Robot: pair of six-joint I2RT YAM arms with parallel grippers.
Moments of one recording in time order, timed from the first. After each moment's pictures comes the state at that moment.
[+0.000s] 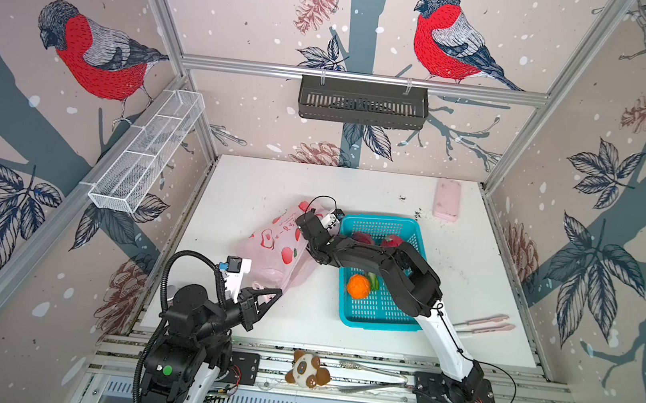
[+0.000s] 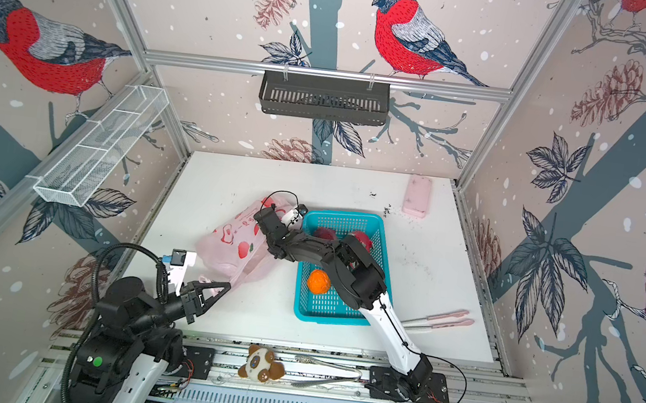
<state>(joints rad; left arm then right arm) -0.14 0.00 0.43 -0.67 0.83 -0.63 0.94 2.39 1.70 0.05 0.46 1.39</state>
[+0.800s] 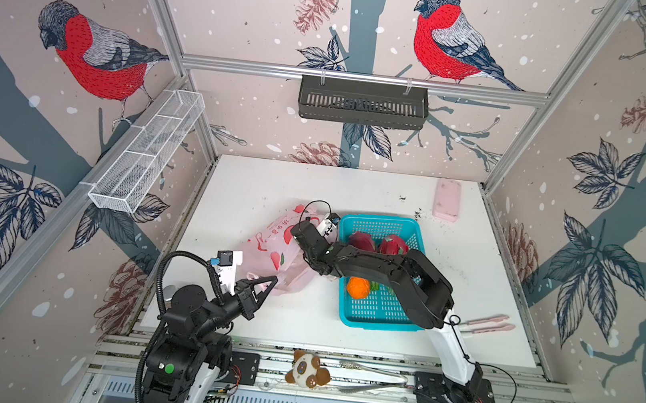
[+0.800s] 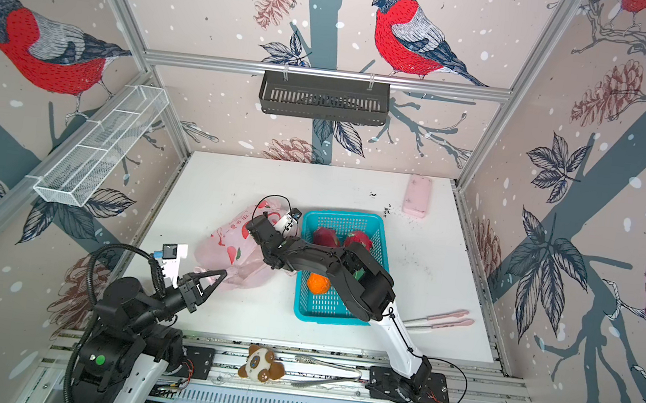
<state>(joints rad) -0.14 0.00 0.40 -0.54 0.67 -0.74 1.03 2.24 1.57 -0.01 0.47 1.31</state>
